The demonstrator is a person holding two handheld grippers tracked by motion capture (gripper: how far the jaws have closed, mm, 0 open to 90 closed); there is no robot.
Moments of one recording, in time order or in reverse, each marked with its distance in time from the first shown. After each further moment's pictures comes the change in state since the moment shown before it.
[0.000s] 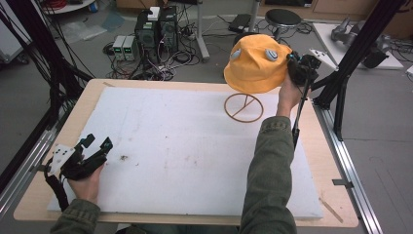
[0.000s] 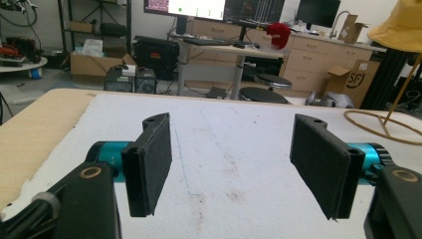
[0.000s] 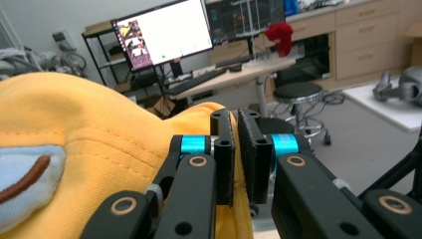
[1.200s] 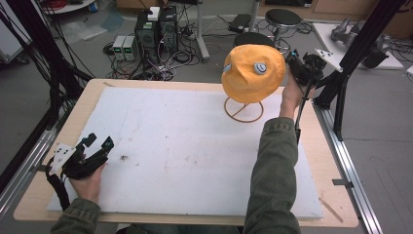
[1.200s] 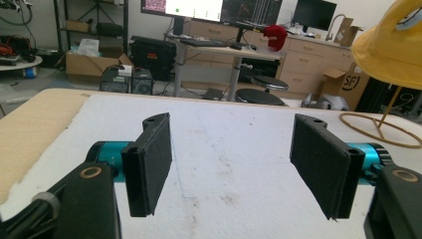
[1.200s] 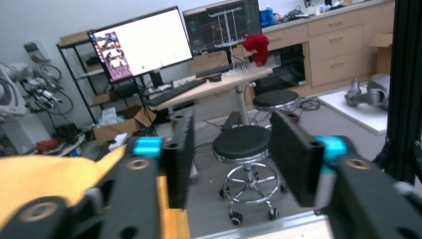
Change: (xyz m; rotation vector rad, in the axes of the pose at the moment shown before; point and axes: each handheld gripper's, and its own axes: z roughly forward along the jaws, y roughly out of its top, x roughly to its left) left arm -0.002 0.000 0.003 -0.003 -0.015 -0.007; right arm -0.004 0.008 -0.008 -0.043 -0.084 0.006
